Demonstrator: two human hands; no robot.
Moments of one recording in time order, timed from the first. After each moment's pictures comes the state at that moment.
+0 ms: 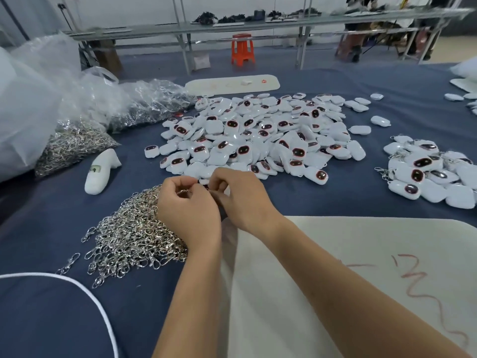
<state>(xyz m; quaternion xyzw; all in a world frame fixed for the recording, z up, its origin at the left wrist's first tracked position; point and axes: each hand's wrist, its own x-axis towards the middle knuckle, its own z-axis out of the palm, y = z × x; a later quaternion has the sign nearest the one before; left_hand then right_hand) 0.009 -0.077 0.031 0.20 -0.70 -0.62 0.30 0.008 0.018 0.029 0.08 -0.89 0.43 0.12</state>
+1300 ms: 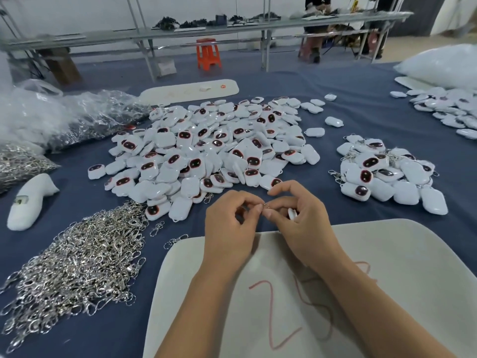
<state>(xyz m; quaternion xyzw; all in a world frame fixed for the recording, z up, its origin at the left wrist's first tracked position) 0.017 0.019 -0.006 -0.28 -0.79 -0.54 0.11 0.078 0.162 -0.009 -0.06 -0.79 0.57 0.22</state>
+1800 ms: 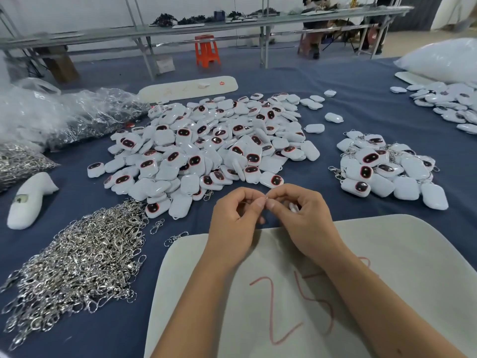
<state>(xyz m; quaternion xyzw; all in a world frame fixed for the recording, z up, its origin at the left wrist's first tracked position) 0.021 0.019 0.000 -0.24 -0.73 -0.64 -0.04 0.077 0.165 -0.002 -0.06 -0.80 0.56 0.22</state>
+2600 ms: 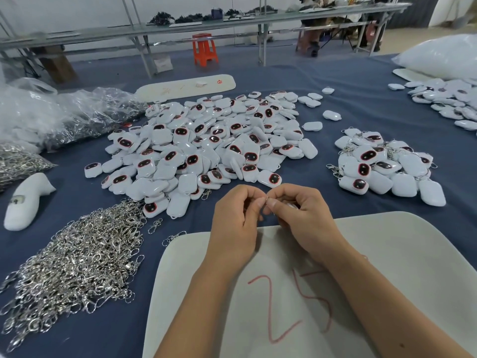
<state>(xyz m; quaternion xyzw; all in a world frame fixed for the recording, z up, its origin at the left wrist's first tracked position) 0.027 0.023 0.001 -0.28 -0.76 -0.58 0.04 0.079 0.169 -0.002 -0.05 -0.77 0.61 0.18</state>
